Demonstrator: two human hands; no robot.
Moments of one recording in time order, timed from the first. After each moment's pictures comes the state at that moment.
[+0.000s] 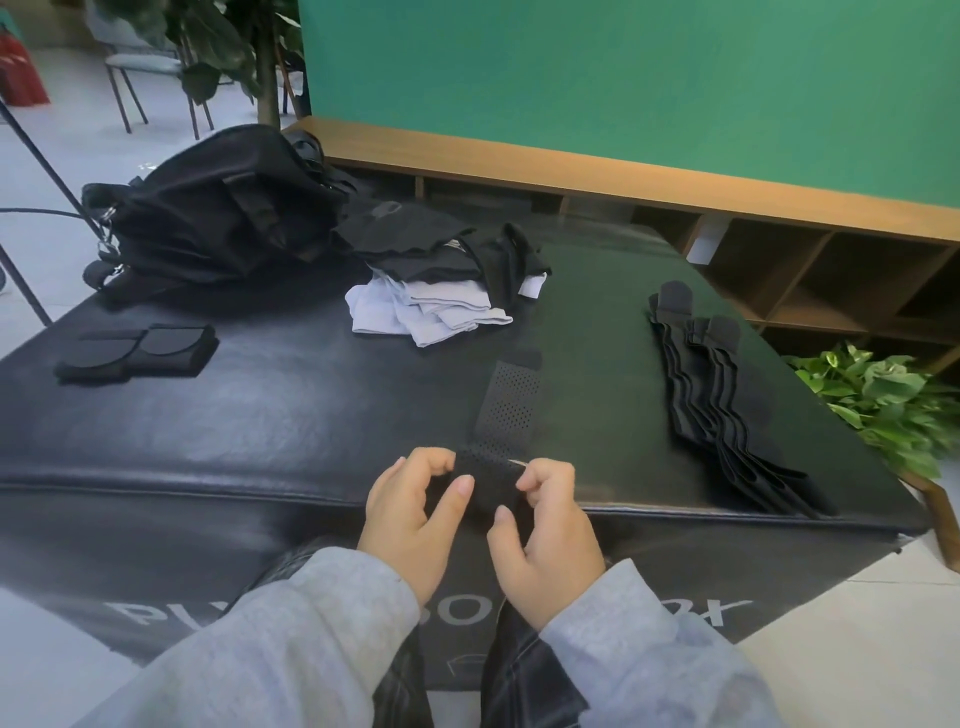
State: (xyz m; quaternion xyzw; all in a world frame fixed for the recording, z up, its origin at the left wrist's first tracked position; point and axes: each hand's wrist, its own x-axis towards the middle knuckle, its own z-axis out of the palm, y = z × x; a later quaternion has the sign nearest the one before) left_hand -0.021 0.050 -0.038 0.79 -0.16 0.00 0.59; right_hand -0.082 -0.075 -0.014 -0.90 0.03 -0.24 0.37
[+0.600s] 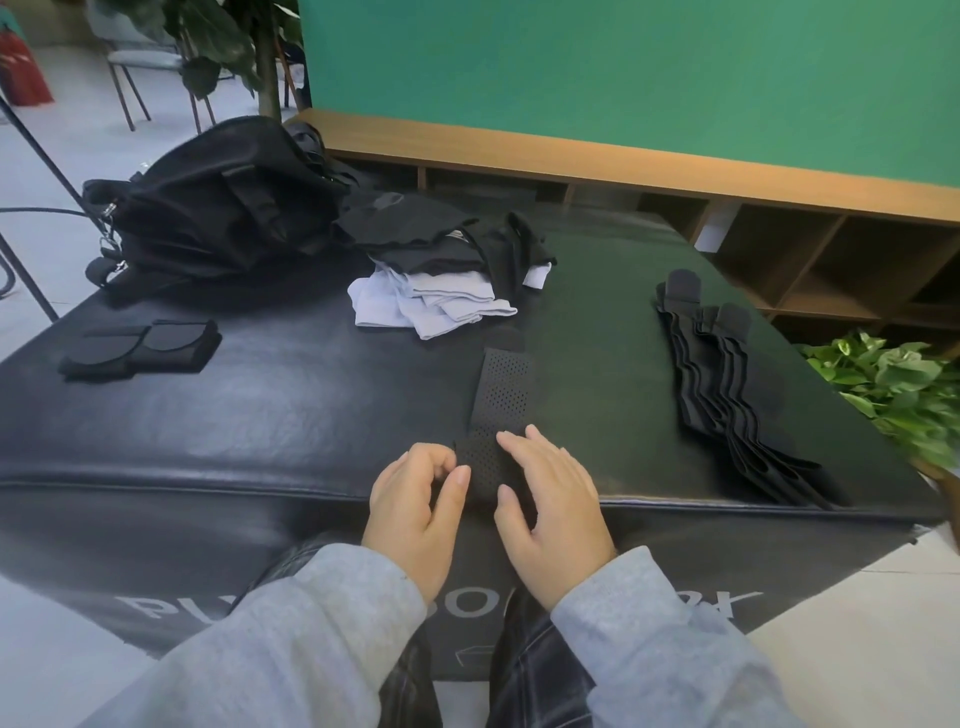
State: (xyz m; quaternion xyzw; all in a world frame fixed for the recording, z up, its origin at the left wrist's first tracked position) left_hand -0.028 0.052 -0.028 0.82 -0.16 0.03 0.55; right_hand -0.065 -0.086 -0.027 -0.93 0.01 -0.25 0.27
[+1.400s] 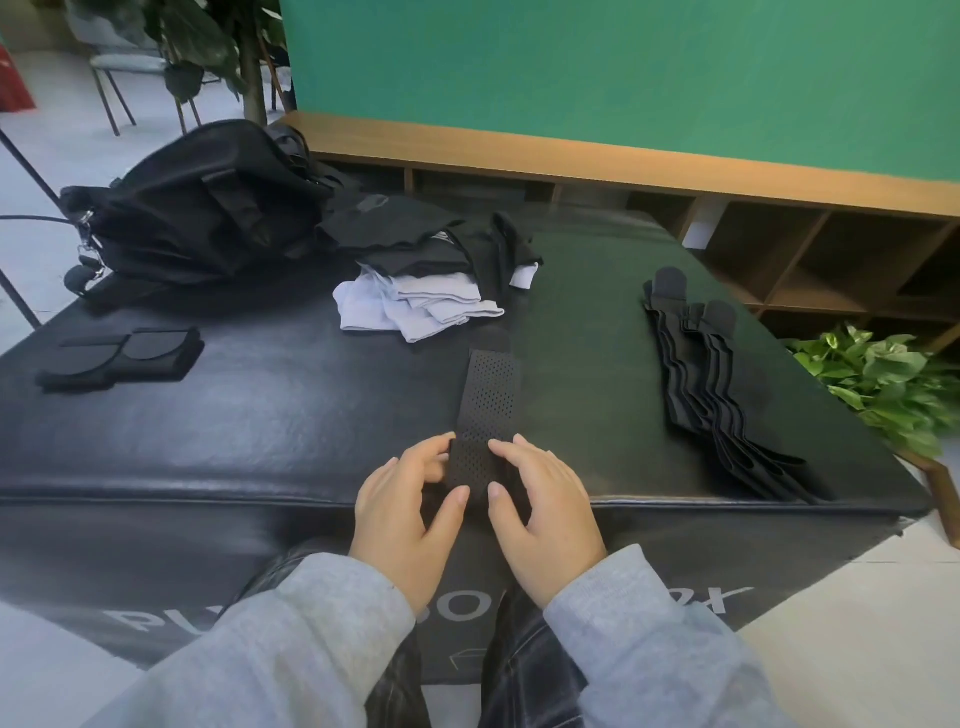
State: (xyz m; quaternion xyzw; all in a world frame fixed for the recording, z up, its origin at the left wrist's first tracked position) left_hand -0.032 0.048 -0.020 0.83 -0.19 0.08 0.51; right_hand -0.064 -0.088 -0.023 -0.92 0.03 -0.21 0.32
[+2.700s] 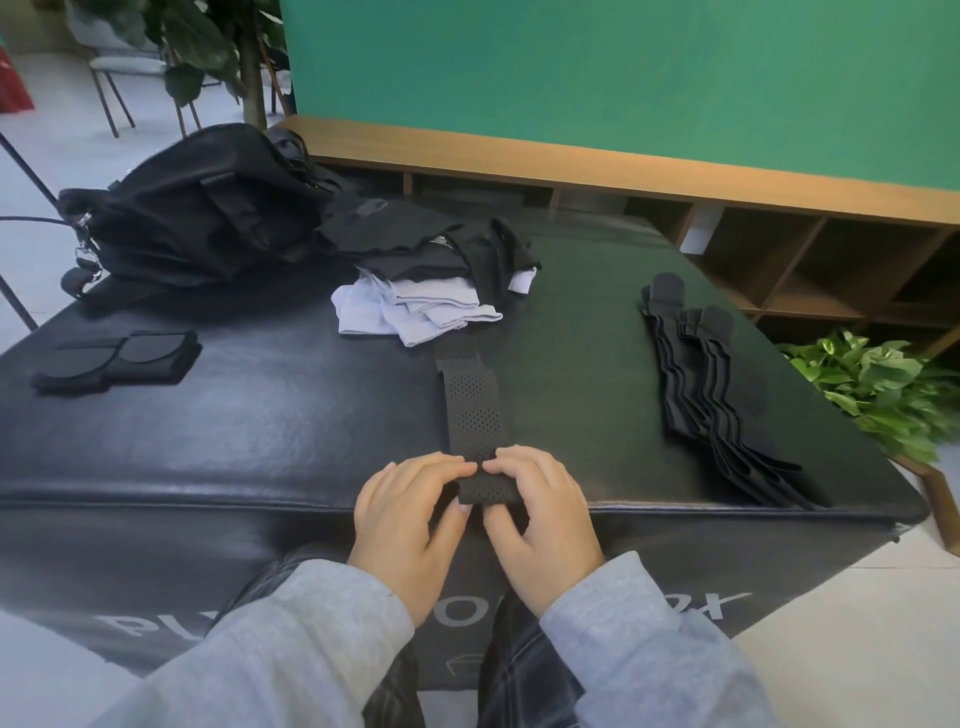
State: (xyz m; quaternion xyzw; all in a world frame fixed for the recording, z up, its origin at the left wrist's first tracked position) left_hand -0.024 0.047 -0.039 0.85 -0.27 0.15 0.41; right_hand -0.063 -0.090 -0.029 -0.91 0.02 -0.27 0.32
